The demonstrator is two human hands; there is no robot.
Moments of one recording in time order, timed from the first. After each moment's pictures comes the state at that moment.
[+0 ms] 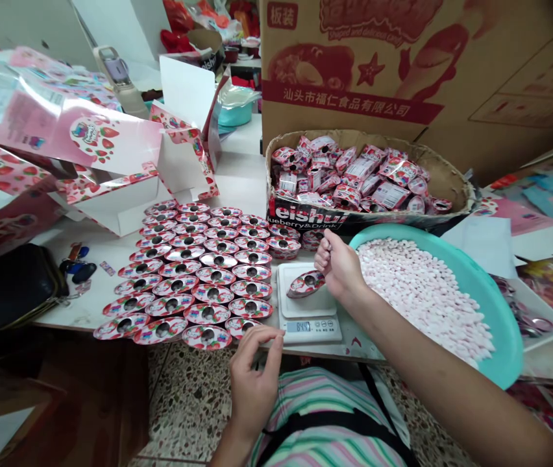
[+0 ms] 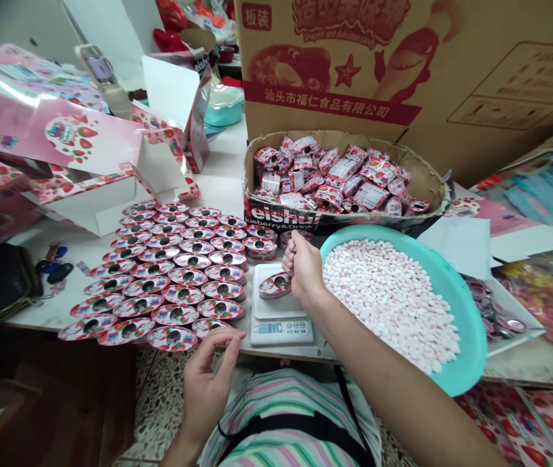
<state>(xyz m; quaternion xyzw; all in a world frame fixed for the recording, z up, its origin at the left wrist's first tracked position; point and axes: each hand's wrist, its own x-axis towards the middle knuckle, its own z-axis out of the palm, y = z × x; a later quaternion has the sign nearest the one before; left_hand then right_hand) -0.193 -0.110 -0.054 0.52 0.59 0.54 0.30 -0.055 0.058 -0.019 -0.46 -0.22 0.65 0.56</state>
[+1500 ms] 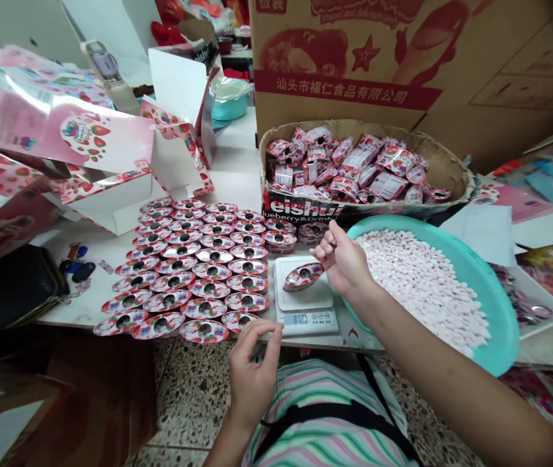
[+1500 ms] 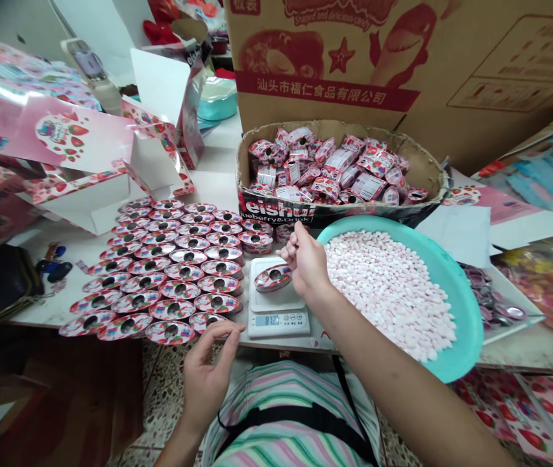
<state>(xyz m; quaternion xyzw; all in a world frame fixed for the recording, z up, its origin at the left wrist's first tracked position) -0.189 -0.111 -0.054 0.54 0.59 0.52 0.31 -0.042 0.050 -0.010 -0.44 -0.20 0.65 0.58</state>
